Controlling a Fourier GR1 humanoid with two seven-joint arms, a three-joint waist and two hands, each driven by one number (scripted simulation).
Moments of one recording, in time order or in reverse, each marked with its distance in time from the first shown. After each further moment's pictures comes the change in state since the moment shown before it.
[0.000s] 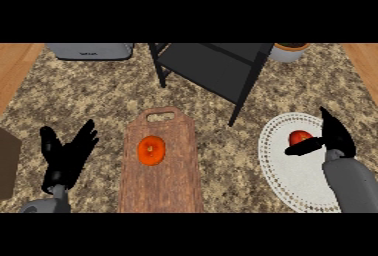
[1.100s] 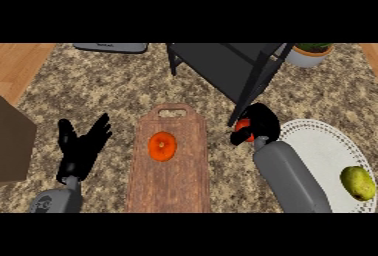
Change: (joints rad) left arm -0.062 -0.033 -0.033 0.034 -0.029 -0.037 0.000; right arm -0.203 0.225 0.291 0.092 0.073 -0.096 0.156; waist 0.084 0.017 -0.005
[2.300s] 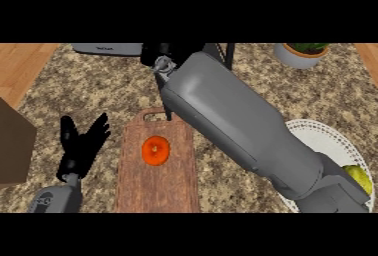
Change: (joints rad) left arm -0.023 0.006 0.010 0.039 -0.014 0.013 0.009; right arm -0.825 0.077 0.209 0.037 0.221 -0.083 0.477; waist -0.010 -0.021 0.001
